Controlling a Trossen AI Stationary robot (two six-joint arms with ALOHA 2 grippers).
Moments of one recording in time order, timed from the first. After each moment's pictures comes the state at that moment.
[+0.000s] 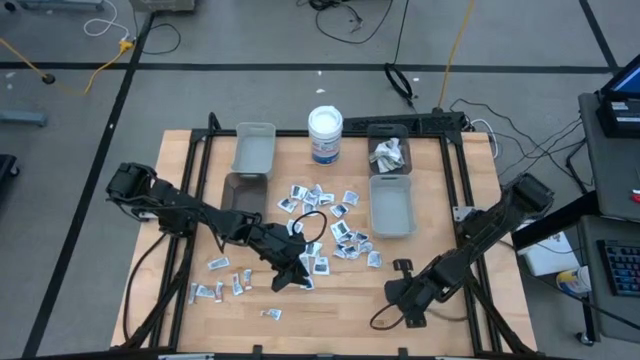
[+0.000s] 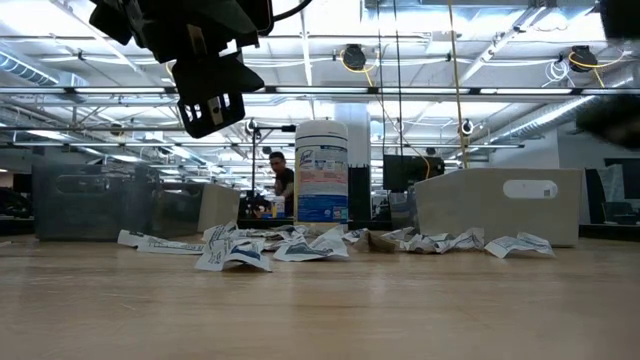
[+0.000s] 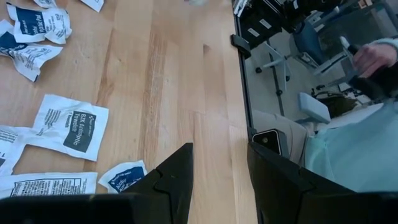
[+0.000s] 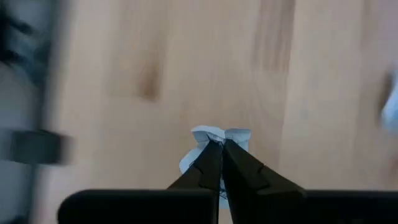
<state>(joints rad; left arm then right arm) -0.27 1.56 0.84 0.15 0.30 -0.67 0.74 1.54 0.85 -0.44 0.09 0.65</state>
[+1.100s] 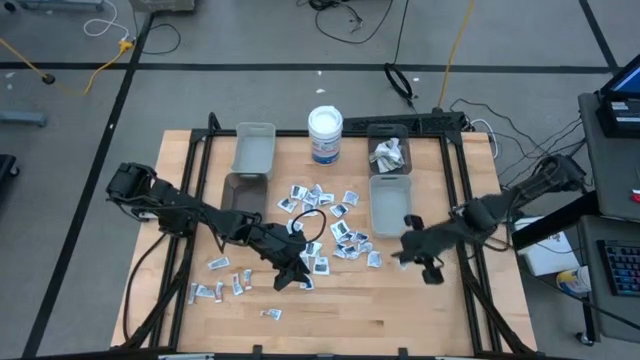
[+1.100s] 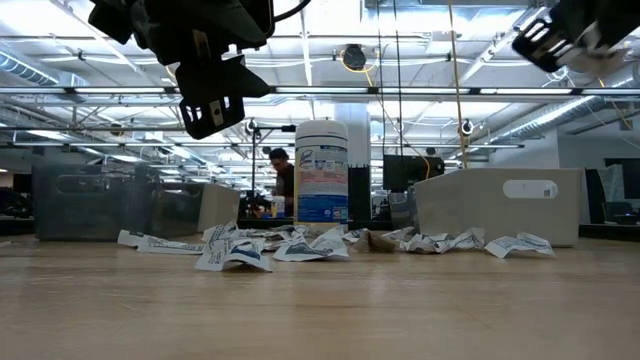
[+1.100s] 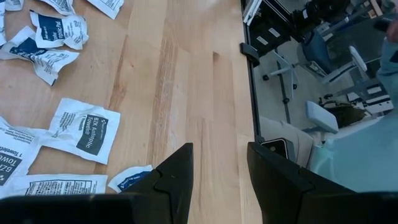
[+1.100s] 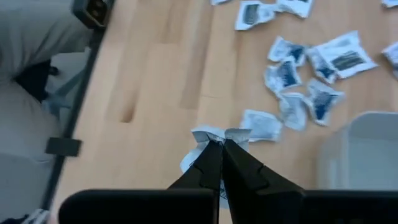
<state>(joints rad) -0.27 1.56 0.84 0.15 0.26 -0.69 0.44 1.03 0.85 -0.72 -0.01 0.34</state>
